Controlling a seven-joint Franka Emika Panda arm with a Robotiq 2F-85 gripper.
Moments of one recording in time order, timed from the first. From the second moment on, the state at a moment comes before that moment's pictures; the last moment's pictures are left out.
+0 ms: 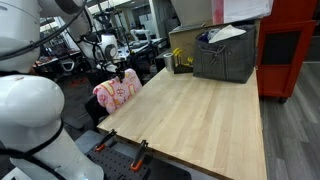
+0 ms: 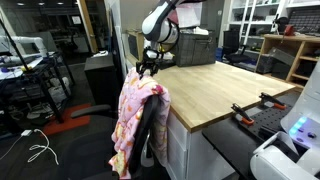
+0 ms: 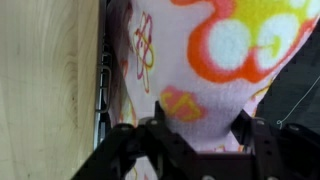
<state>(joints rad) 0.32 0.60 0.23 -1.83 0.19 2.59 0.18</state>
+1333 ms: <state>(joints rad) 0.30 0.27 0.20 -2.03 0.20 2.49 0.26</state>
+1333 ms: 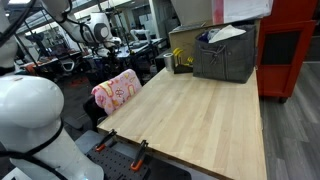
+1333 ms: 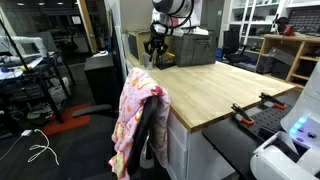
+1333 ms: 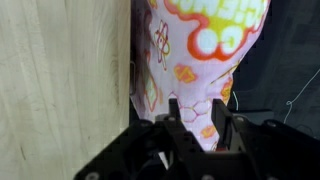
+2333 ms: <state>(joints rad) 0.31 0.31 0.23 -2.04 0.20 2.47 0.31</state>
